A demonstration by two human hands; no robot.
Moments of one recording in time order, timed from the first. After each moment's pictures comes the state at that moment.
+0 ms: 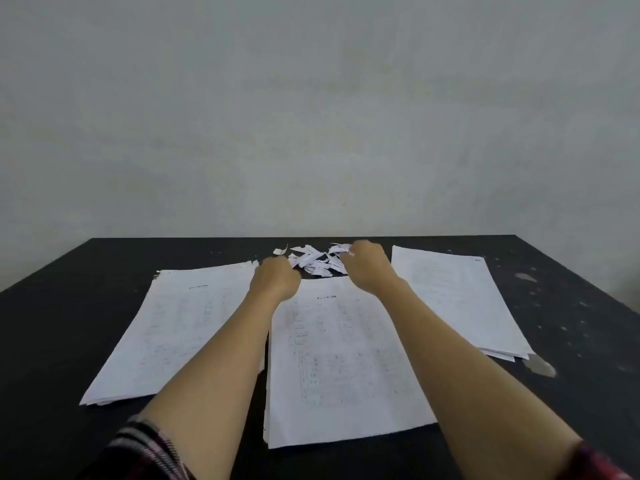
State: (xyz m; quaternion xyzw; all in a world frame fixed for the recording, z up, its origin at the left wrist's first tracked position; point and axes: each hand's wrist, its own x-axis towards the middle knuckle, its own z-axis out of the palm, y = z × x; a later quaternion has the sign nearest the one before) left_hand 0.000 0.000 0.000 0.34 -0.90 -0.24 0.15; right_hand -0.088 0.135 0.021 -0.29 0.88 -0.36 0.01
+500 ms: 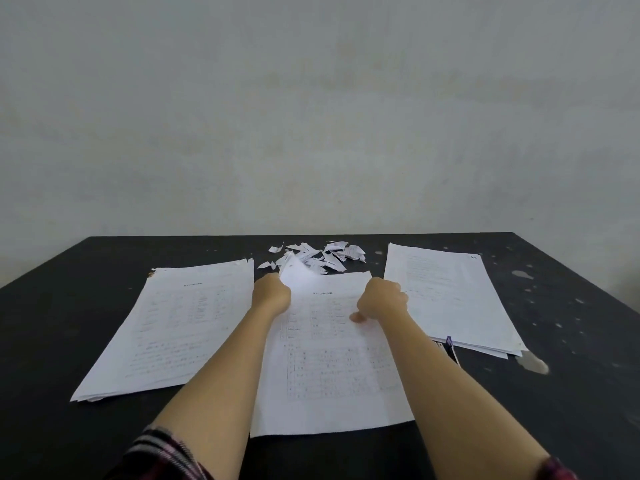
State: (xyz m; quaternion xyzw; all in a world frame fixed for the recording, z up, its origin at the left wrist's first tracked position) left_hand -0.006 0.001 -0.036 0.40 -0.85 -0.31 0.15; right_hand -0.092 0.159 -0.024 -0.15 0.97 -0.14 0.13
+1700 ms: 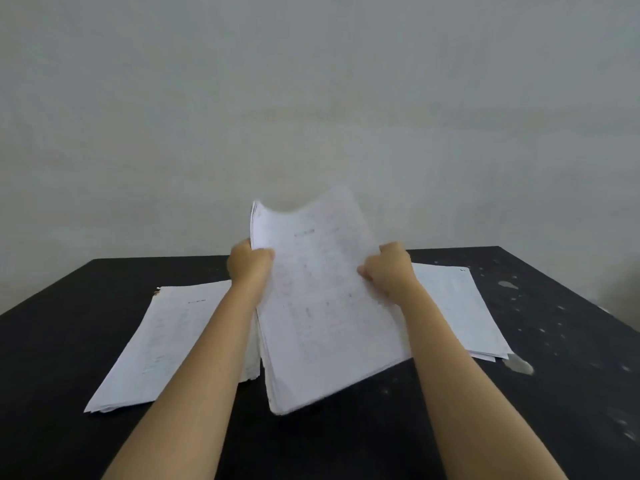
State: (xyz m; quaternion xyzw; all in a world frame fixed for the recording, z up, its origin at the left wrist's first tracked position) left_hand 0.031 0.013 0.051 0.36 -0.67 -0.52 0.39; right_hand -0.079 0.185 0.048 -0.16 0.83 -0.53 0.04
